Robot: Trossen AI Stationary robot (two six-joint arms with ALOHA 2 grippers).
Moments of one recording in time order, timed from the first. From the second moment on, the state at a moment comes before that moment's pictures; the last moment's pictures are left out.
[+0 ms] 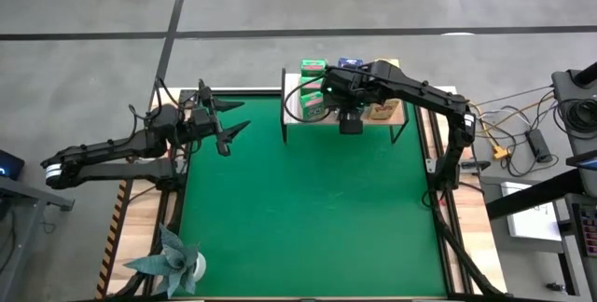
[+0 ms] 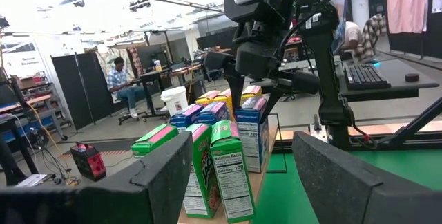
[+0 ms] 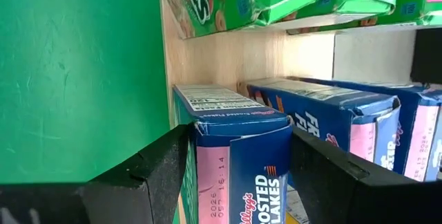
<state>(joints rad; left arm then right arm) 0.30 0.67 0.55 0.27 -0.02 0.22 -0.30 1.81 2.06 -1.48 0.31 -0.33</state>
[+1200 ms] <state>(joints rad) 0.30 0.67 0.55 0.27 -0.02 0.22 -0.30 1.81 2.06 -1.44 0.37 -0.35</state>
